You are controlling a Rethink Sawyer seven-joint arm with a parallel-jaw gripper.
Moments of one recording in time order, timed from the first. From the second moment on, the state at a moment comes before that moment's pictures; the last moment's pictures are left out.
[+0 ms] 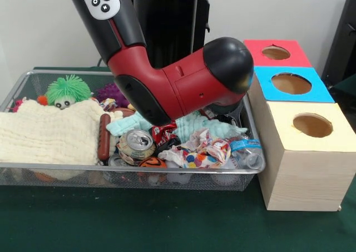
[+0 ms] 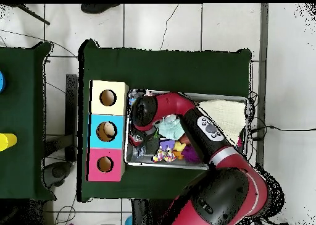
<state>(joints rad) -0.61 -0.13 0.78 1.38 -0.72 1.38 1.43</state>
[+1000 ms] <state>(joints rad) -0.68 -0.34 0.81 1.43 -0.68 1.47 1.43</state>
